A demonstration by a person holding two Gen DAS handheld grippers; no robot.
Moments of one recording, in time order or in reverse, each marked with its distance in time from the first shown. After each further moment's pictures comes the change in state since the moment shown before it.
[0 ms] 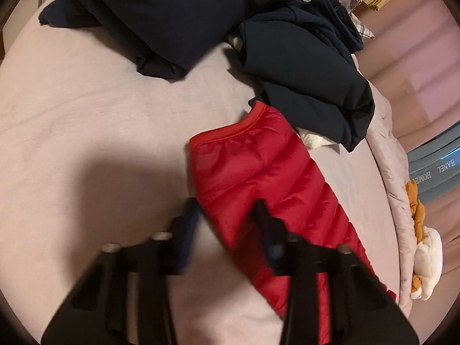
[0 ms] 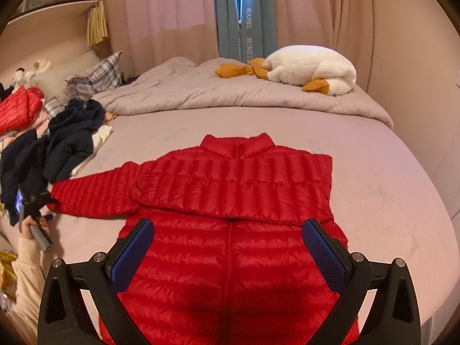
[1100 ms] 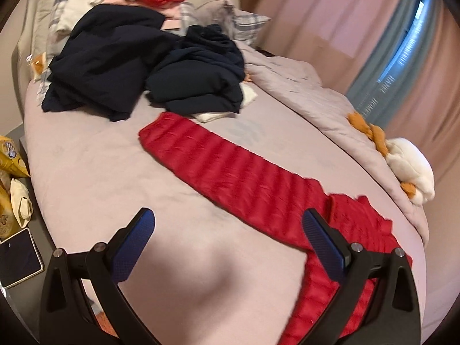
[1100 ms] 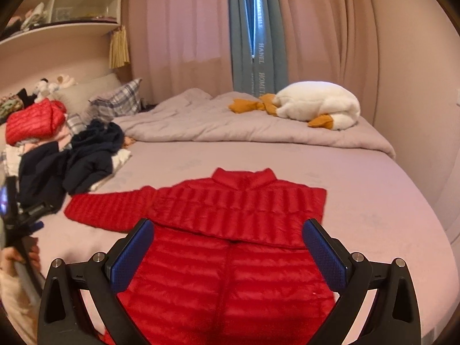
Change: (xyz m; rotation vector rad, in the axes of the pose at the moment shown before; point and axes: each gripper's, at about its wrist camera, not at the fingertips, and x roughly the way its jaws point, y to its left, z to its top) left arm -0.174 -0.062 -0.122 0.413 -0.117 -0.112; right arm -0.049 -0.016 0.001 -0.047 -0.181 0.085
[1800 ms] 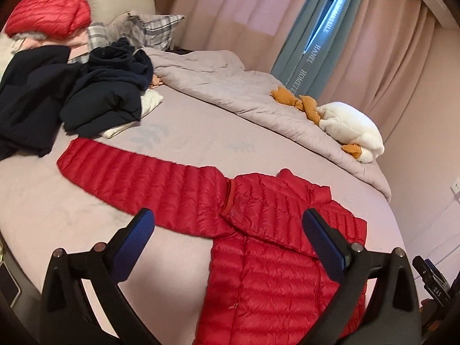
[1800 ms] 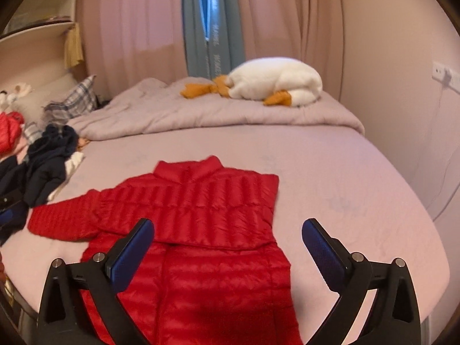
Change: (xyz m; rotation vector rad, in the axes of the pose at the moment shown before) left arm -0.042 -0.127 -0.017 0.232 0.032 -0.261; right arm 0.031 -0.072 0.007 0.082 0.087 -0.160
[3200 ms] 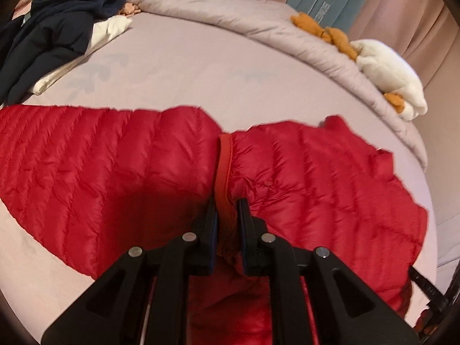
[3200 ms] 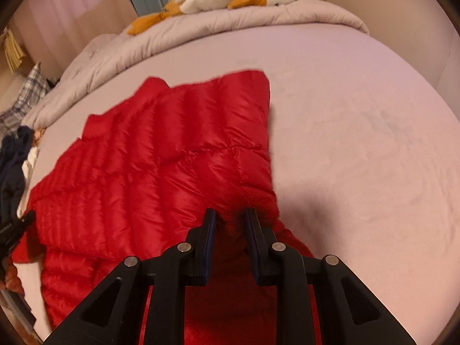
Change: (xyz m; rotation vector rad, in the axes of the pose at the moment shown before) left arm 0.242 -0.002 -0.016 0.056 0.311 0.072; right arm 0.182 -0.051 -0.042 0.237 0.384 -0.011
